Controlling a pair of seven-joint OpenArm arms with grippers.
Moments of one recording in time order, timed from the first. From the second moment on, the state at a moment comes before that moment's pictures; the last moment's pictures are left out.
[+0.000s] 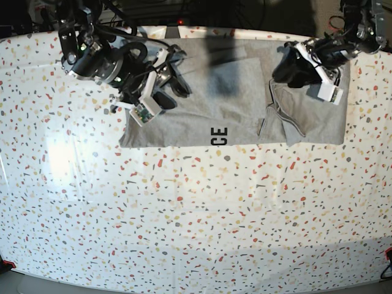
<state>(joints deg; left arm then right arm) 27.0 -14.2 -13.3 100.2 -50.2 -39.9 48.8 -17.9 17.5 -6.0 113.5 25.6 32.6 -43.8</state>
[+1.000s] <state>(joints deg) 29.5 -17.8 -17.5 99.7 -37.6 -39.9 36.1 -16.9 17.5 -6.0 113.5 25.5 32.6 -45.3</state>
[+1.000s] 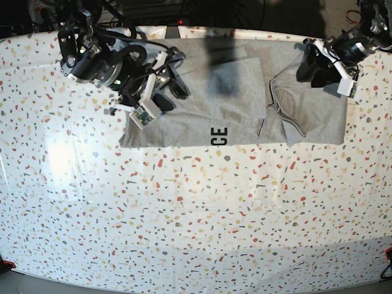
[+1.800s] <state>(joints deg) 28.5 -10.1 -6.3 99.6 -54.7 -39.8 52.7 -16.9 17.5 -6.0 113.5 25.5 32.6 -46.1</state>
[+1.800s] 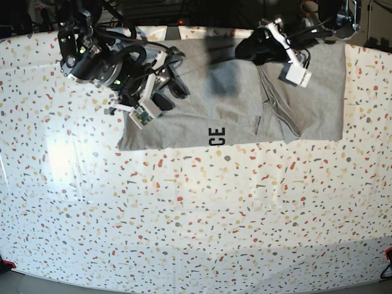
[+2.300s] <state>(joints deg) 25.7 -20.9 -9.6 99.7 -39.5 -33.6 25.8 -16.9 17.4 -6.0 113.5 25.5 32.6 -45.5</state>
